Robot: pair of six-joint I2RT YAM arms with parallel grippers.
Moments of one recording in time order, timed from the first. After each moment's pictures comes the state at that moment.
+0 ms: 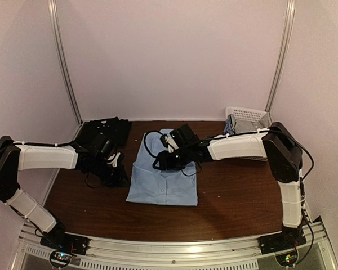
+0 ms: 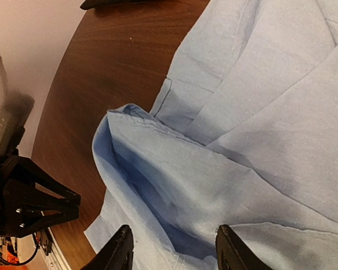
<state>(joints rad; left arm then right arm) -0.58 1.49 0.81 -0.39 0.31 -0.61 0.86 2.09 1.50 -0.14 -0.26 0.62</state>
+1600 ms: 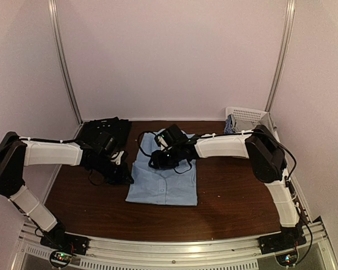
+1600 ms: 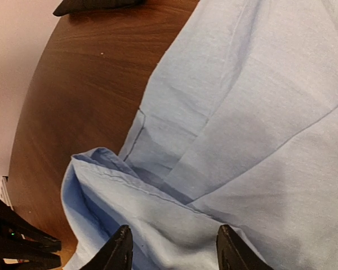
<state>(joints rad) -0.58 1.56 0.87 -0.39 0.34 -0.59 0.85 2.29 1.75 -0.23 -0.21 0.60</state>
